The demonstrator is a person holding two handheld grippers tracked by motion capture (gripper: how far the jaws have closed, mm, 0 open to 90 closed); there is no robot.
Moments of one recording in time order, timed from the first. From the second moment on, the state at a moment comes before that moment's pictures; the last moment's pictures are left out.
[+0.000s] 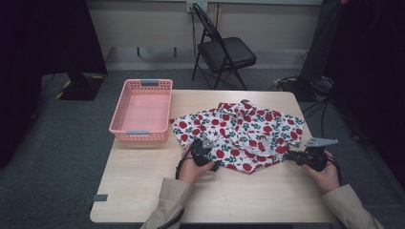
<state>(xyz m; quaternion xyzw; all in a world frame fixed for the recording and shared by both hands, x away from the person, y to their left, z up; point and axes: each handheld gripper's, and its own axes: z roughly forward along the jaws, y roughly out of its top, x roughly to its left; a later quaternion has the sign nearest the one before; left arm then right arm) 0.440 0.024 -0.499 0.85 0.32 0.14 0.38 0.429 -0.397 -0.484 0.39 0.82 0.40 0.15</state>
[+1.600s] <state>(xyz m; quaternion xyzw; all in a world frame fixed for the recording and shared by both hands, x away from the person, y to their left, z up) 0.440 0.024 -0.499 0.85 0.32 0.14 0.38 0.430 -0.384 -0.483 0.39 0.82 0.41 0.11</state>
